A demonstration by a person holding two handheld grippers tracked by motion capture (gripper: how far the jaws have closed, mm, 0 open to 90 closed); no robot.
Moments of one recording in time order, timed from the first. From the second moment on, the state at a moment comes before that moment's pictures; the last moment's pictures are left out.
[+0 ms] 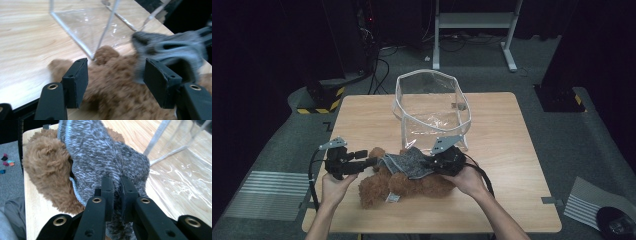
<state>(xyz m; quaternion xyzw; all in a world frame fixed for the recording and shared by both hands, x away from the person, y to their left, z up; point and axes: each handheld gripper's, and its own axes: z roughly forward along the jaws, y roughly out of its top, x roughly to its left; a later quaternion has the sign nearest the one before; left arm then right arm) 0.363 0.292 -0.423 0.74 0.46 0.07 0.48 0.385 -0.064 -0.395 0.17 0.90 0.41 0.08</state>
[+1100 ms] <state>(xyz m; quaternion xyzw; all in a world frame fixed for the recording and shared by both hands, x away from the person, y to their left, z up) 0.355 0.267 -0.488 0.75 0.50 0.02 0.44 0.384 -0.049 -0.408 0.15 0.92 0.35 0.07</state>
